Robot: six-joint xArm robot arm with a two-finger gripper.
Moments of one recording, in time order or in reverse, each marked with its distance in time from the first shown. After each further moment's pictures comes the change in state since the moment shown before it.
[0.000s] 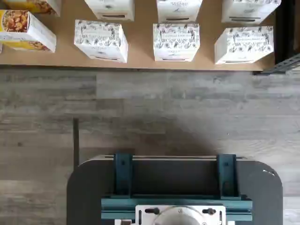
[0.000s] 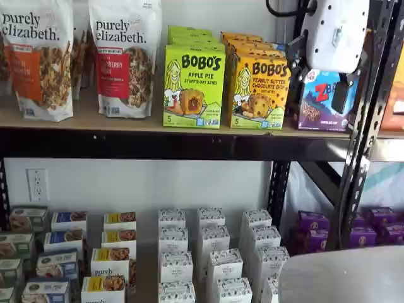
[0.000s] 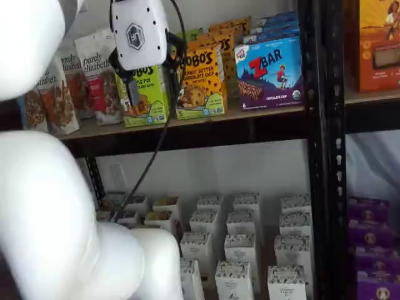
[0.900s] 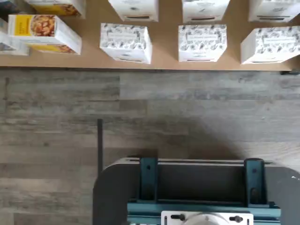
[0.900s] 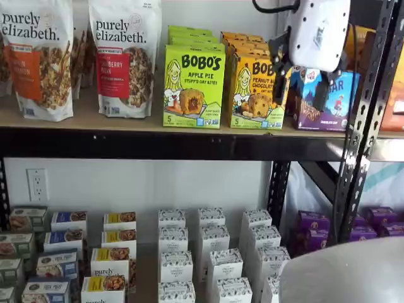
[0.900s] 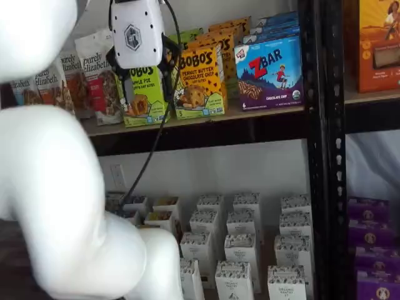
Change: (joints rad) arm 0.041 0.080 -0.022 0.061 -0.042 0.061
